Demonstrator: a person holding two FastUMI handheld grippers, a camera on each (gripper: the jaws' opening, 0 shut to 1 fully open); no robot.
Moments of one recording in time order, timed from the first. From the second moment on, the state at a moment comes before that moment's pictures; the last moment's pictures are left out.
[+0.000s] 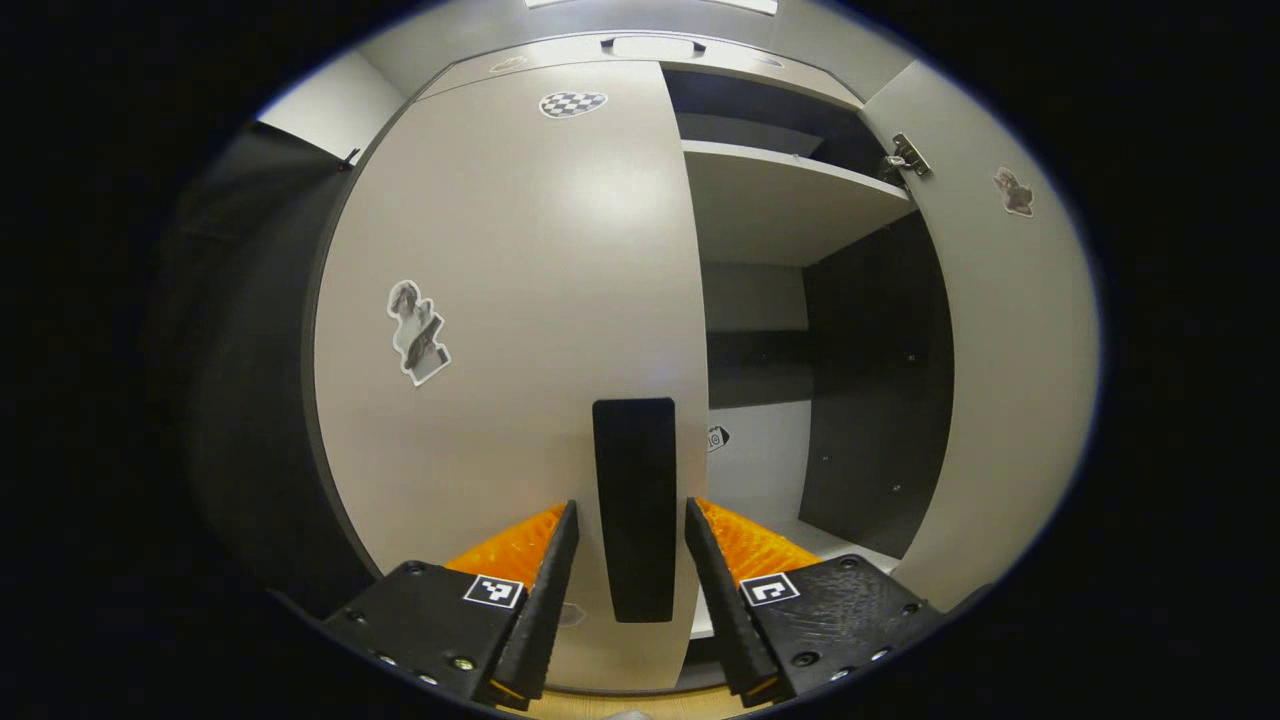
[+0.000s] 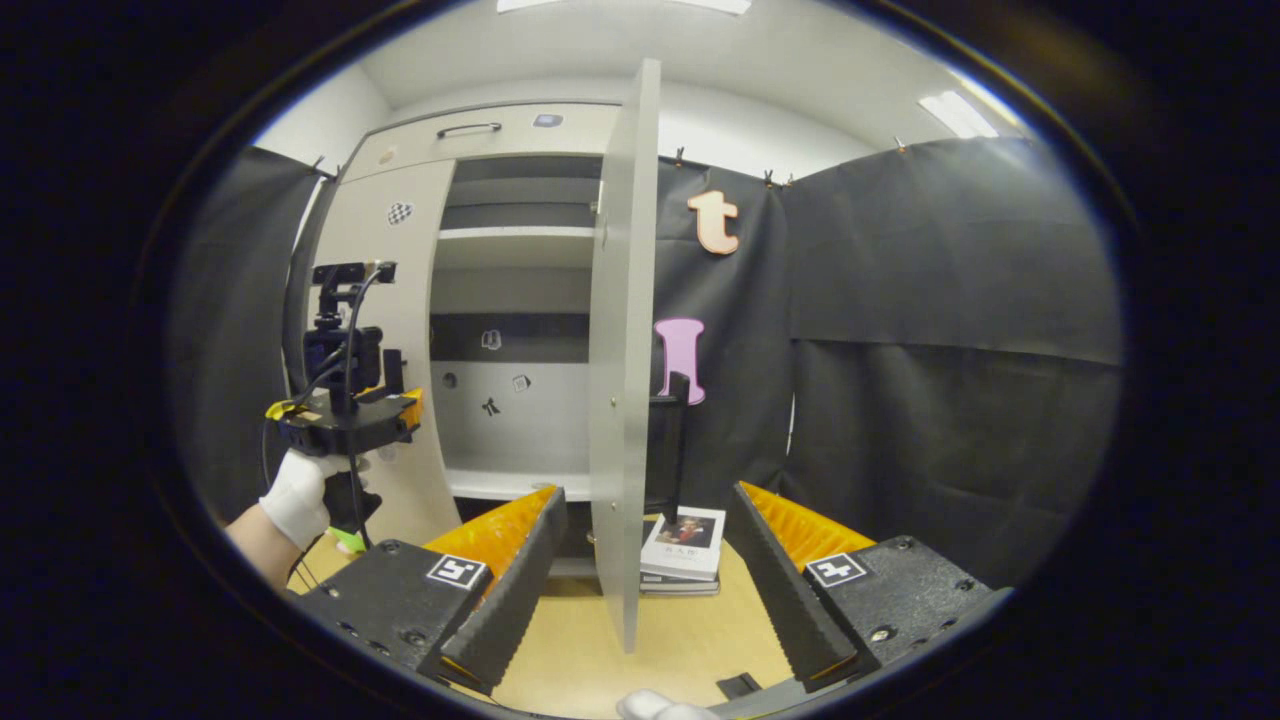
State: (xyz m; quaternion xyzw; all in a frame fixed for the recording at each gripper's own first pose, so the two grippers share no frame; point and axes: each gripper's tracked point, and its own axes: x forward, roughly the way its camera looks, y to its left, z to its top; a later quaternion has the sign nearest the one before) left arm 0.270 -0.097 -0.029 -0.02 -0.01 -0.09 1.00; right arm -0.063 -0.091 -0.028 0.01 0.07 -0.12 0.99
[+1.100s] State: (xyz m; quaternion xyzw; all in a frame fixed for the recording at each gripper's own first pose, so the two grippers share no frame) left arm 0.225 -0.082 -0.033 -0.06 0.02 -0.11 0.99; right arm -0.088 -0.073 -0.022 0.00 0.05 -0.07 1.00
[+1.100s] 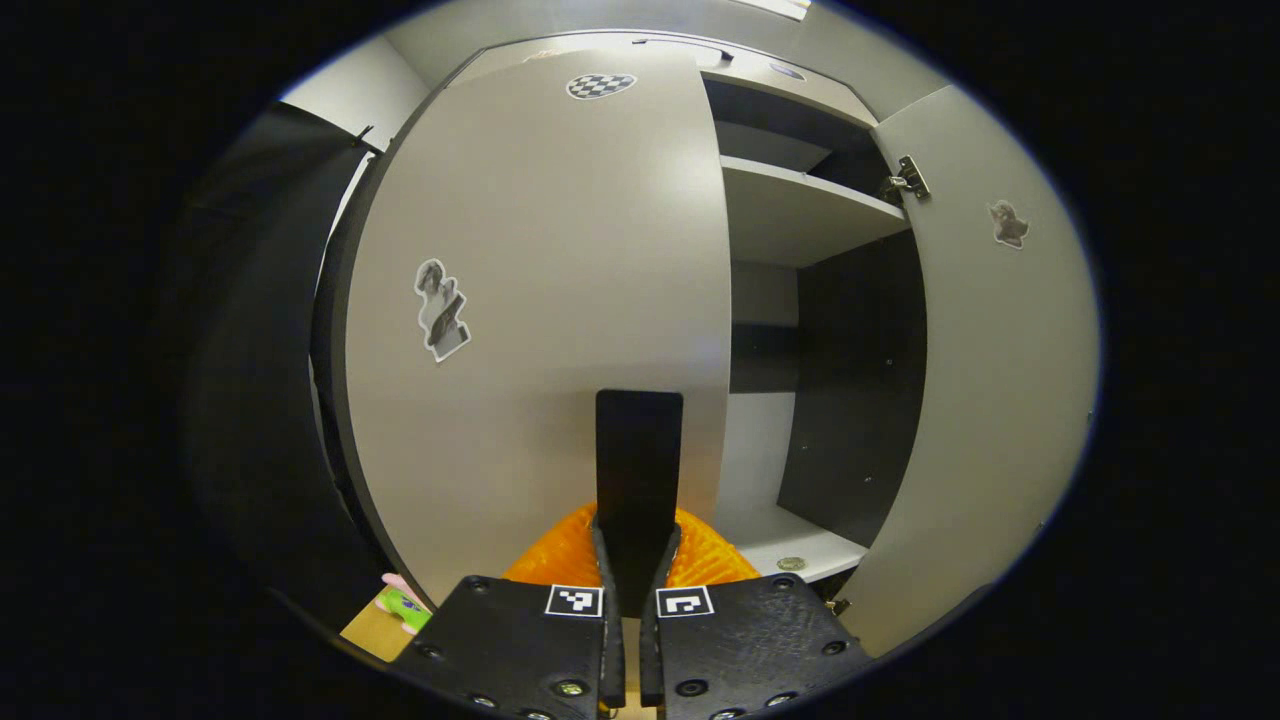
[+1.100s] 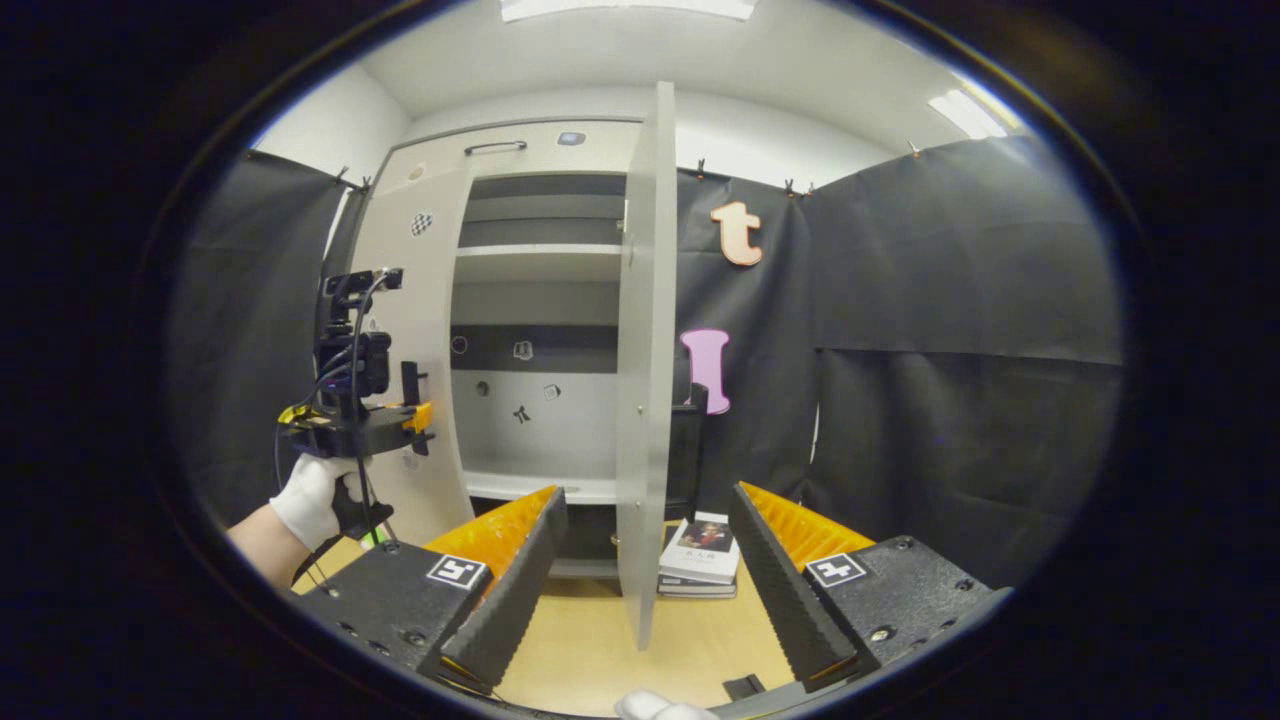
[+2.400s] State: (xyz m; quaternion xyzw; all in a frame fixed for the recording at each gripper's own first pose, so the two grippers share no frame) left arm 0.125 0.055 -0.046 -0.02 0.02 -0.09 1.00; right arm -0.087 0.029 -0.040 0.01 0.06 0.06 1.00
